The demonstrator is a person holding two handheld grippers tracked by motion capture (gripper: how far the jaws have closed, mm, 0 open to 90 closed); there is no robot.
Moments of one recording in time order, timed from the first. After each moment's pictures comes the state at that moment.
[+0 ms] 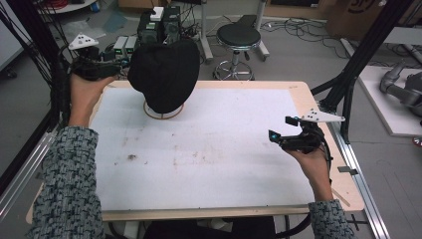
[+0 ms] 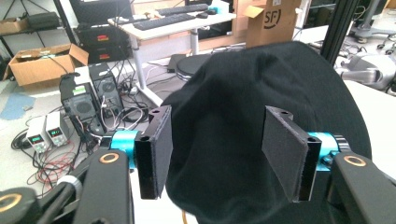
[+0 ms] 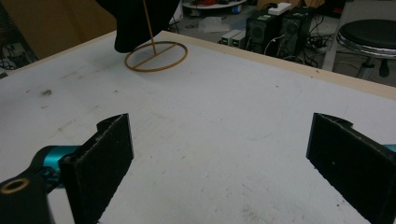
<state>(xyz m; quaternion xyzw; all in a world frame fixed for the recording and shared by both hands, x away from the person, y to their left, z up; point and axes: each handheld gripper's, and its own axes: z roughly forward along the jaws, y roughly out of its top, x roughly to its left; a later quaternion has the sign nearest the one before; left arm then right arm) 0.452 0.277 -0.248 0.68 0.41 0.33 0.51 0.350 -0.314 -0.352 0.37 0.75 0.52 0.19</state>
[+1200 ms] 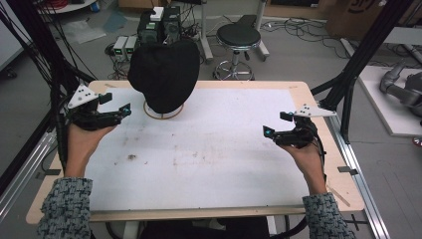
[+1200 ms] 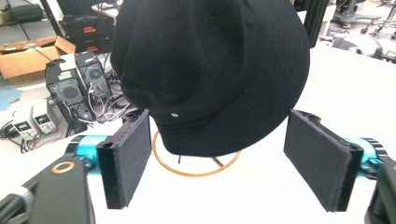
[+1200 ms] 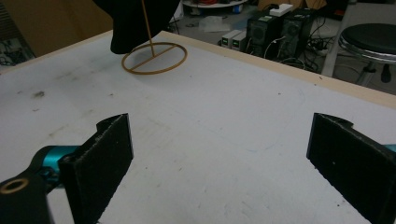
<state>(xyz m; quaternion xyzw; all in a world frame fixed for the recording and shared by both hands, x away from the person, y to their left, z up) 0.361 0.274 -0.323 0.70 0.39 0.32 0.51 0.365 -0.300 -0.351 0.36 0.75 0.52 0.20</state>
